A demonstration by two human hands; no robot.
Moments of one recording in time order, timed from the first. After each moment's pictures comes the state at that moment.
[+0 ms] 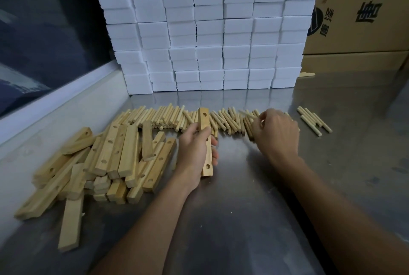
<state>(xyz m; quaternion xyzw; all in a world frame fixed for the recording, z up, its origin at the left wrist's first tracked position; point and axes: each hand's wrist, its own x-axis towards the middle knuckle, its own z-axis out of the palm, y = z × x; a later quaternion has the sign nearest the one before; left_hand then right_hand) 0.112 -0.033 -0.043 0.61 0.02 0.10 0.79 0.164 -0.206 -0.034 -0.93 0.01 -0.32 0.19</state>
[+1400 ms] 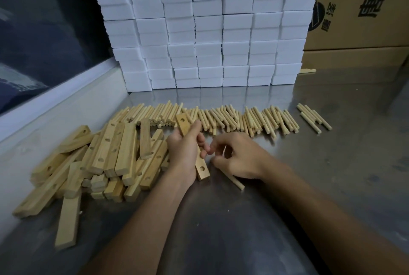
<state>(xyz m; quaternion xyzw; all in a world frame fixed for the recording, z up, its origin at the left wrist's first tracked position) 0.121 -0.029 -0.045 0.56 0.12 0.15 0.81 0.123 -0.171 -0.032 -0.89 -0.31 -0.03 0.32</state>
